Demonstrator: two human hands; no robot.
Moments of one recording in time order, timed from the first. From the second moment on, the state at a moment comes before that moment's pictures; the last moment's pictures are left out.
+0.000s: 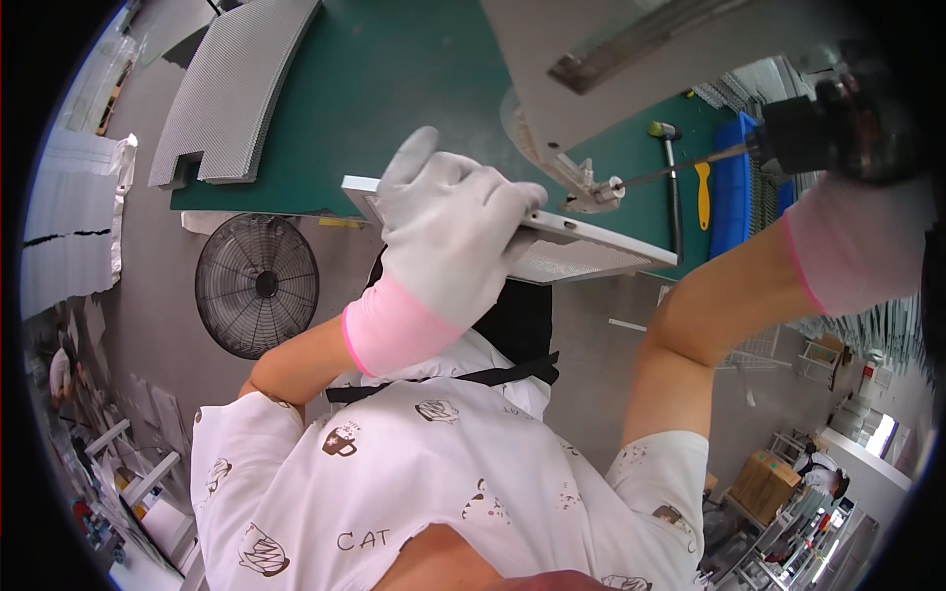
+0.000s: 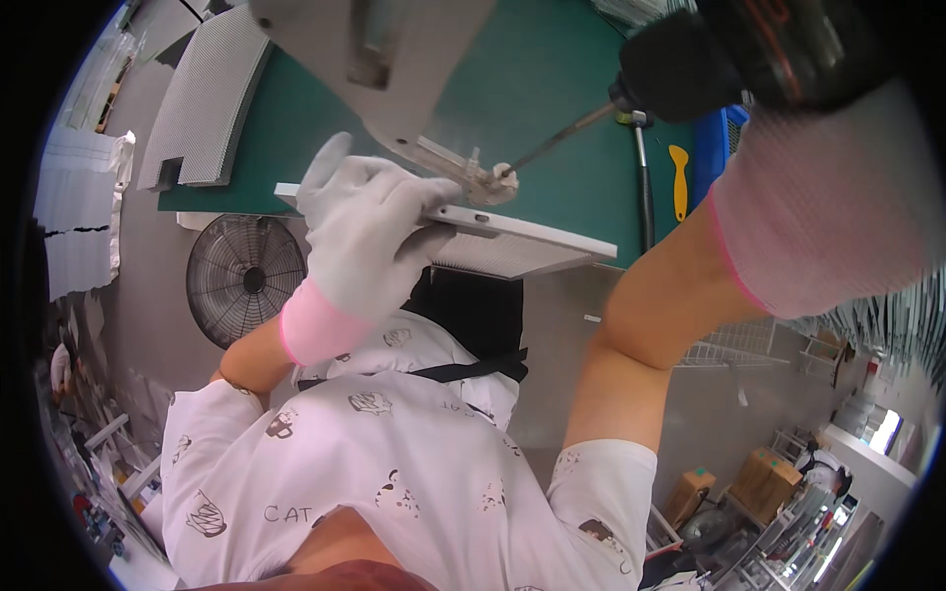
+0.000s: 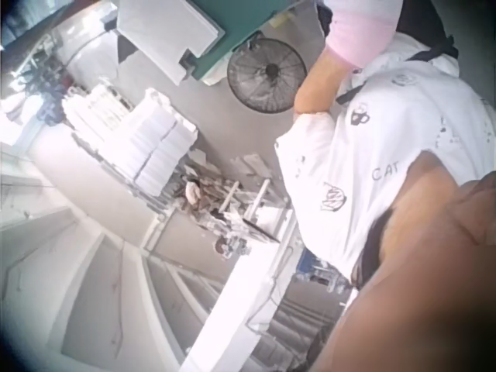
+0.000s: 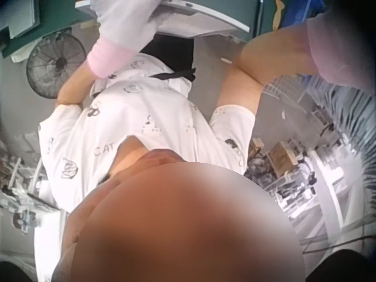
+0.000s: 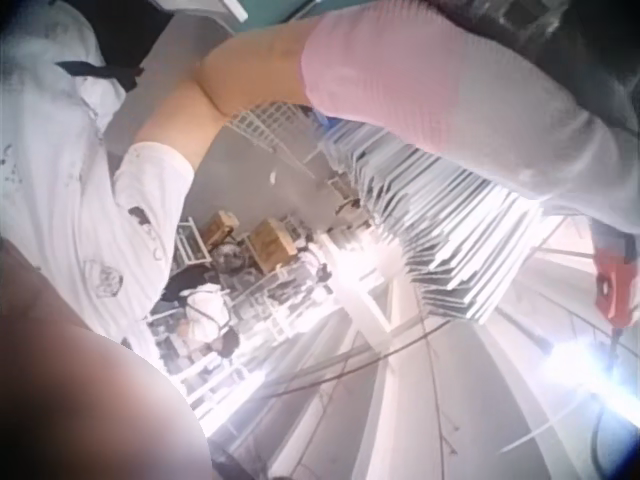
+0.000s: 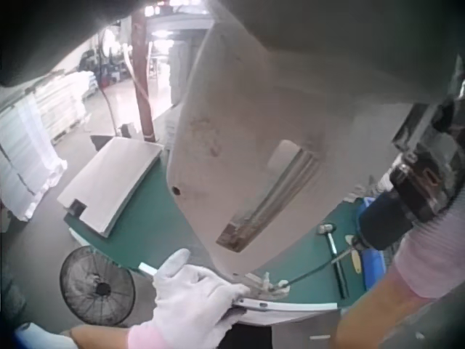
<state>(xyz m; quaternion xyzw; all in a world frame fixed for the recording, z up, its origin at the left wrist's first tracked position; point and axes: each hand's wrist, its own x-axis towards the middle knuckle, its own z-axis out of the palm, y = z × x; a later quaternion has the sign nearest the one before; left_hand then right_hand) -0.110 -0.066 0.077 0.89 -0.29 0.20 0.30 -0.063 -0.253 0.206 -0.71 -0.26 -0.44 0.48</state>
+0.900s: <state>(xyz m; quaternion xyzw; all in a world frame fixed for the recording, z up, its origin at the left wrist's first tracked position) -0.103 -0.080 0.055 0.84 -0.30 0.17 0.42 -0.080 -0.188 0.183 -0.69 -0.22 -0.37 0.59</state>
